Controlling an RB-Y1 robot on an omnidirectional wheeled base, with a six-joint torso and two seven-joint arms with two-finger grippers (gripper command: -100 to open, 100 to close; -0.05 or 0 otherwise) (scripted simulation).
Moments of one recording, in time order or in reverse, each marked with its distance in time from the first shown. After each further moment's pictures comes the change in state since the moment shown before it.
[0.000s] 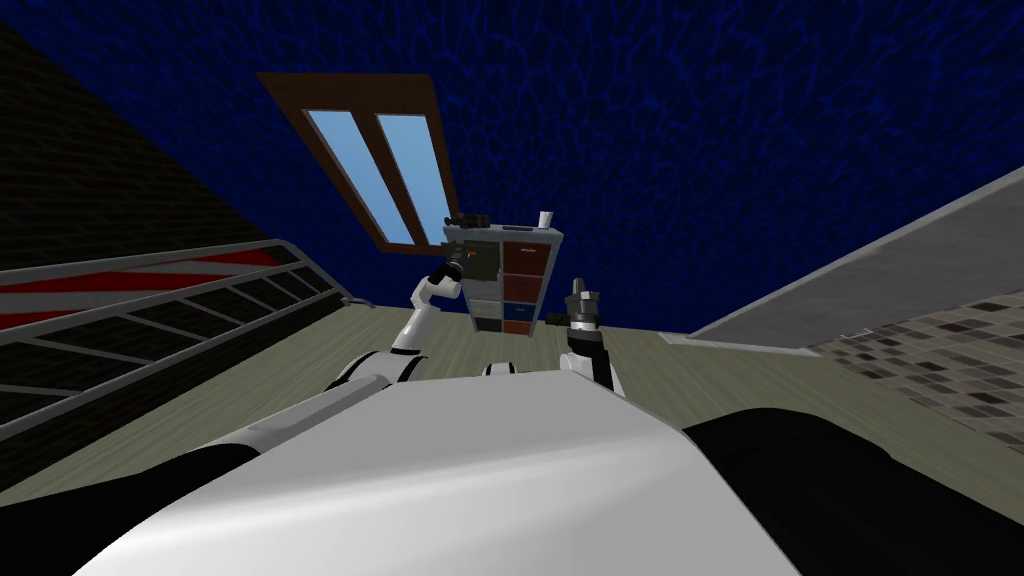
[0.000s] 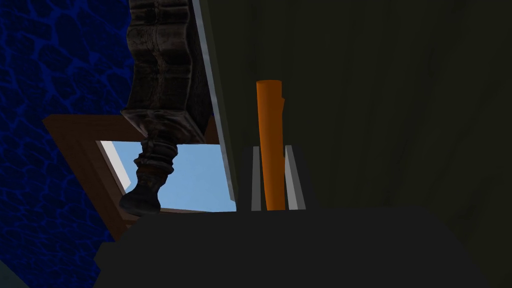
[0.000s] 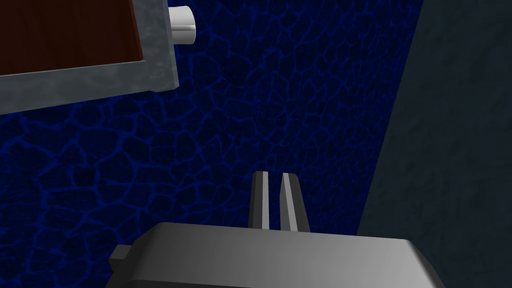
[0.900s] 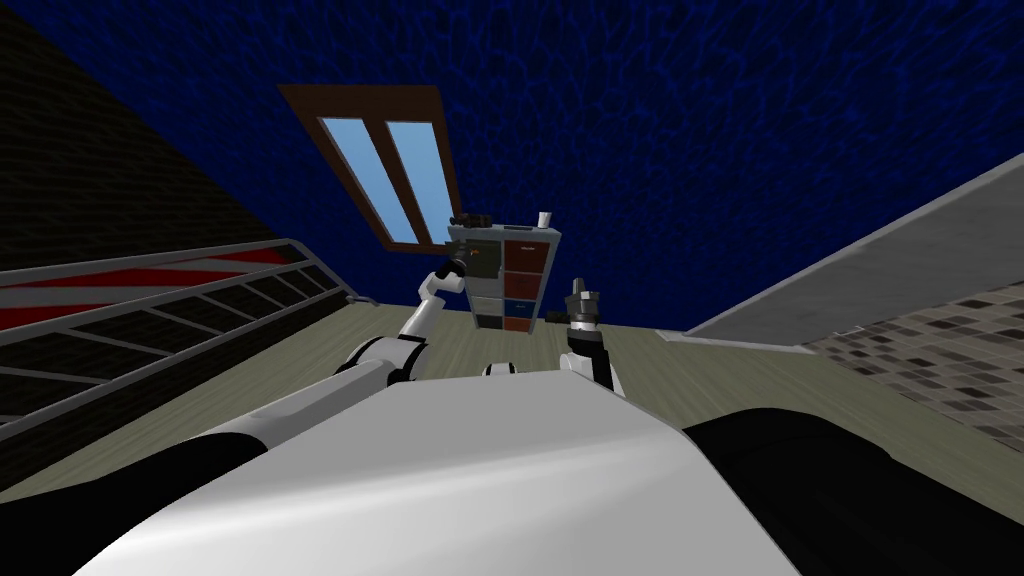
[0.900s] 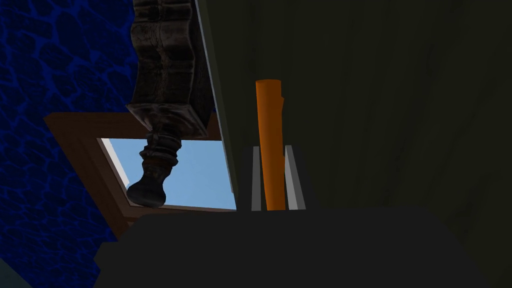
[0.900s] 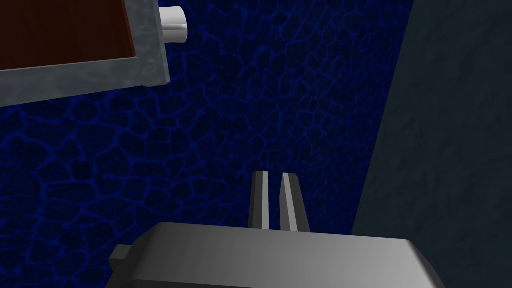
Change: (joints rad) left arm -0.128 -0.006 0.003 0.216 -0.005 -0.076 0.002; right arm 0.000 0.000 0.000 0.000 0.000 0.000 0.000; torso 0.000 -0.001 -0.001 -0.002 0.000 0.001
